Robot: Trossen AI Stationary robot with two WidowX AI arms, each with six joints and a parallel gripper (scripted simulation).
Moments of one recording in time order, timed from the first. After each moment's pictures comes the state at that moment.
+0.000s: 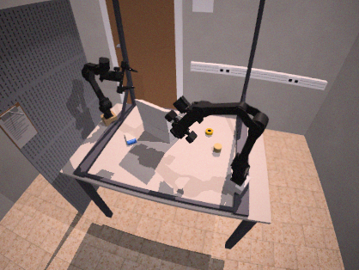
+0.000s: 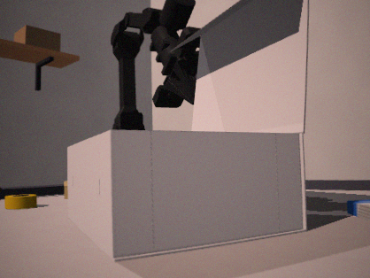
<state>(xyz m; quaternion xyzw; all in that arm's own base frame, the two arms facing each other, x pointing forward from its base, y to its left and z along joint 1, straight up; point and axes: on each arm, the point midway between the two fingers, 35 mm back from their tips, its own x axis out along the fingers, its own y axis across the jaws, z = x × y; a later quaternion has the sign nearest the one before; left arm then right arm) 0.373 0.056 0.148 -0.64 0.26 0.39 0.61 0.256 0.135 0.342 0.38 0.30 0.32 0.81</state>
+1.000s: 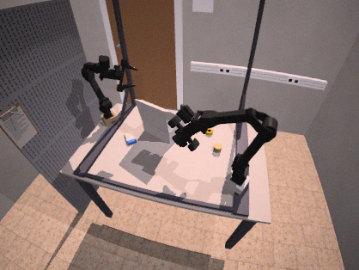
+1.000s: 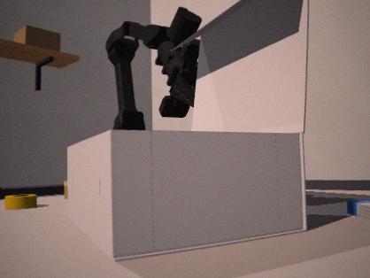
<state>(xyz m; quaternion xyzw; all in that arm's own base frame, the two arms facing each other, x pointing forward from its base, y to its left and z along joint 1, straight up) 0.340 0.074 0.139 -0.66 0.26 0.34 0.62 0.256 0.137 0.352 0.38 0.30 0.32 0.81</state>
